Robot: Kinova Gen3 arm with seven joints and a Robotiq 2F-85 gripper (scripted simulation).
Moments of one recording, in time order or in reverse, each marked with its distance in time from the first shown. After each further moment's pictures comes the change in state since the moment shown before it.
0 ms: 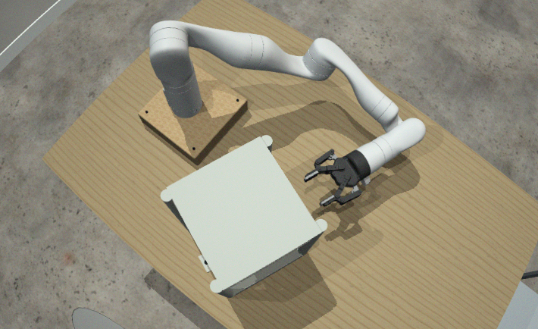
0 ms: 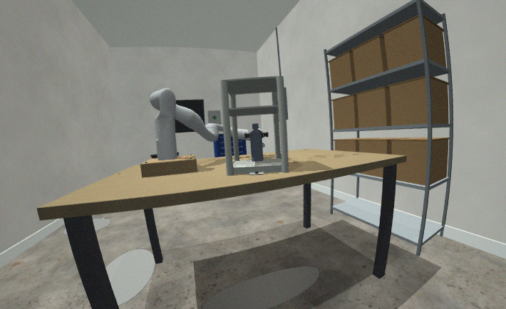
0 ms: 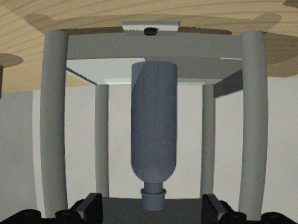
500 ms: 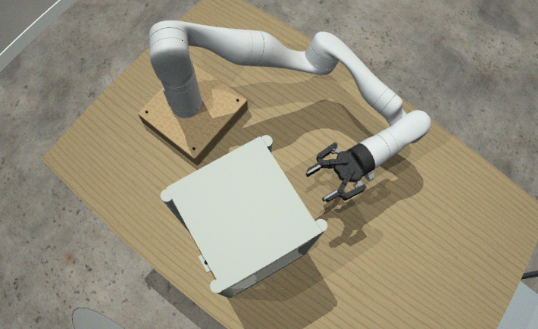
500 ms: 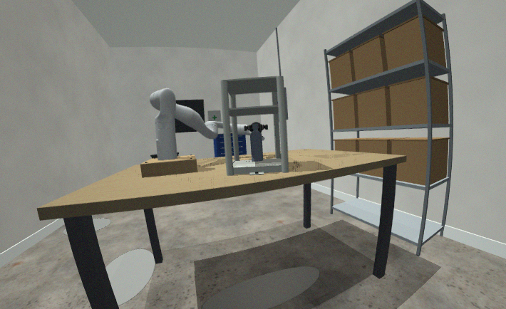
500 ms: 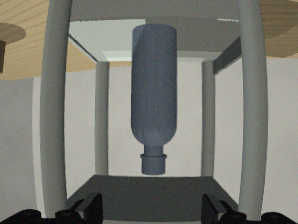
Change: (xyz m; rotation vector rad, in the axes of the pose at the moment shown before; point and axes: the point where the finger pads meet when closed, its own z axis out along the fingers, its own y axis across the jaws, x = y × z) arm -0.043 0.000 0.000 -0.001 -0.003 -0.001
